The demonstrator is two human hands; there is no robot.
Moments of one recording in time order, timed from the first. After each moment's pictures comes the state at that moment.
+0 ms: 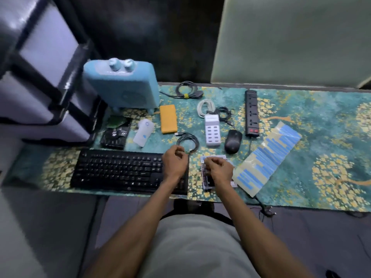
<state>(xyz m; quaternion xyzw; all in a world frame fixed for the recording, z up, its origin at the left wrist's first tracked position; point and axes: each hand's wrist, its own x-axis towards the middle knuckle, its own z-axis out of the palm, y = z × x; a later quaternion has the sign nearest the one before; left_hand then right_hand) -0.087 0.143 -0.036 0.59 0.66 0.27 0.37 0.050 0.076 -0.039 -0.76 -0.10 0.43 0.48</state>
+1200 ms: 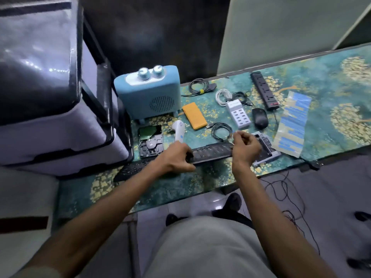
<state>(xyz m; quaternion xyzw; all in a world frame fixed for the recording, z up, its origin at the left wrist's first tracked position) -0.285 0.243 0.034 0.92 0.23 -0.07 0.31 -0.105 0.118 0.011 -0.74 0.02 0.12 0.66</state>
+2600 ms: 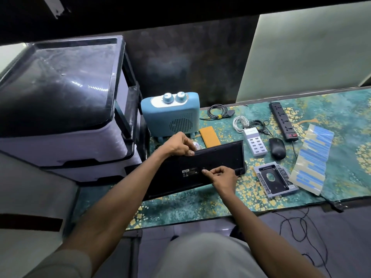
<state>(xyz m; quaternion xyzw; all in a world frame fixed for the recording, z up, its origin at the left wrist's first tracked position) -0.270 0.335 0.071 0.78 0.42 -0.03 0.45 -0.158 0.151 -0.020 -0.82 -0.20 0.31 0.44</state>
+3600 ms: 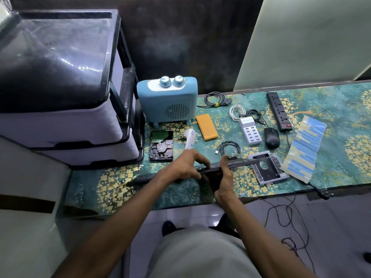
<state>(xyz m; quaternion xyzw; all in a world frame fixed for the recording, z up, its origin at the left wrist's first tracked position) -0.289 0.228 0.048 0.82 0.32 -0.02 0.48 -0.173 0.107 -0.024 -0.54 0.07 0.54 0.65</state>
